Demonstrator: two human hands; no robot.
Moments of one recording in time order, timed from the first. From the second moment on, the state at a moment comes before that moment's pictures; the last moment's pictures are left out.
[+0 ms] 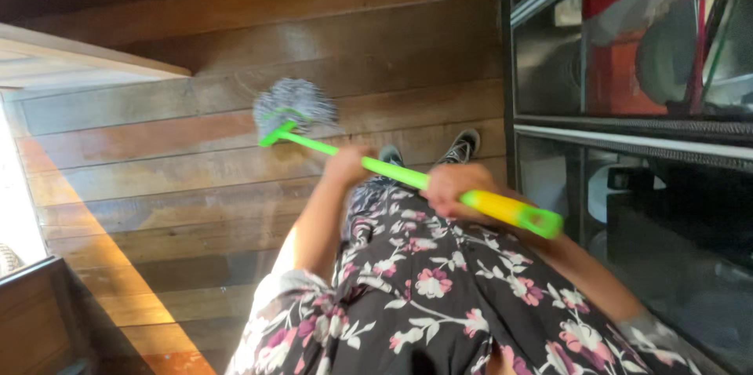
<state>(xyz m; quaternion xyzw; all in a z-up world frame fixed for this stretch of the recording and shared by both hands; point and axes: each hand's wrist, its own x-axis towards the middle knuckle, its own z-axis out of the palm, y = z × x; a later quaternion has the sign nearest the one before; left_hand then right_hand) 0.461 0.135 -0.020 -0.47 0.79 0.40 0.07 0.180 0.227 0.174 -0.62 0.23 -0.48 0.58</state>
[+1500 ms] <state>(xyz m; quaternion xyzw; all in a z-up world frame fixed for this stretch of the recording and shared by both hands) 0.355 0.248 0.011 -0.48 0.78 0.39 -0.09 0.118 0.294 0.264 -0.76 0.14 -0.44 0.46</state>
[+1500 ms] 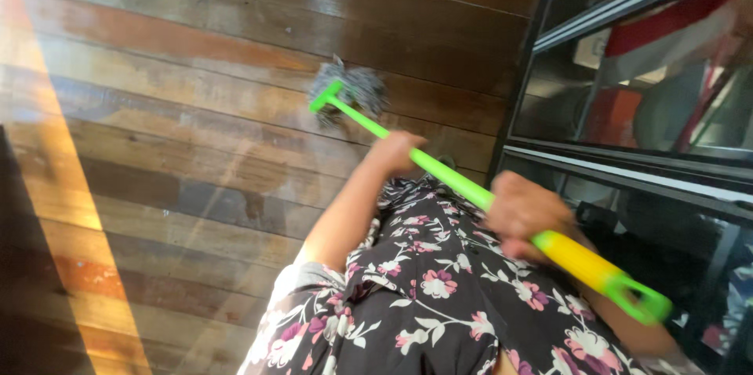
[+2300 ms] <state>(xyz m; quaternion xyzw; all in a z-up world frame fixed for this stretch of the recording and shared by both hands) 0.214 0.355 0.040 -0.29 0.82 0.49 -0.06 0.081 0.413 0.363 -0.78 0.31 -0.27 0.47</state>
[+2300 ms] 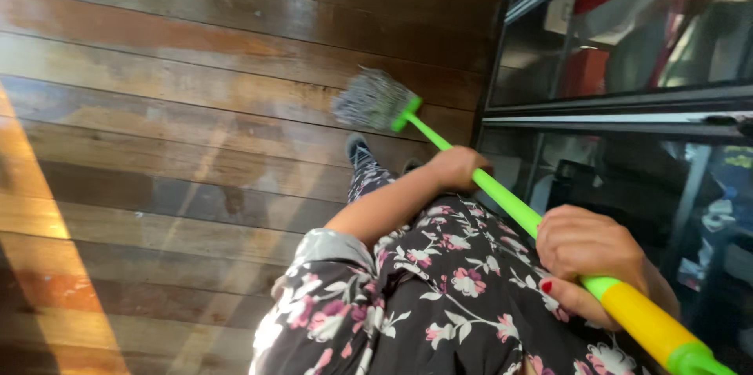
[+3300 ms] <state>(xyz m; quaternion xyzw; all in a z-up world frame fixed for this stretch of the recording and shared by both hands) 0.514 0.425 -0.027 -0.66 0.69 0.30 -0.06 0.251 0.430 0.189 -0.79 0.08 -0.33 0.50</state>
